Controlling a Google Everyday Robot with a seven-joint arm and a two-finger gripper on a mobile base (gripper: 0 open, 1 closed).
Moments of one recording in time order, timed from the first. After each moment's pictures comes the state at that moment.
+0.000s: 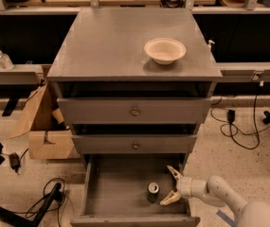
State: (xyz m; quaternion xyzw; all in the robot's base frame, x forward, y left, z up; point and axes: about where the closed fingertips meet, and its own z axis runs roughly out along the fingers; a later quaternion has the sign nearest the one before) arm 0.578 -0.167 0.220 -0.52 0.66 0.28 0.47
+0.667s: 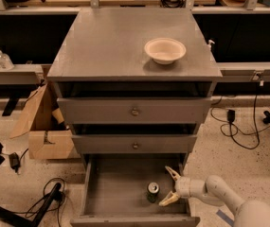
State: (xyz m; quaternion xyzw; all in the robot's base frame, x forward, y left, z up) arm 0.576 -0.159 0.216 -0.52 0.65 0.29 0.46
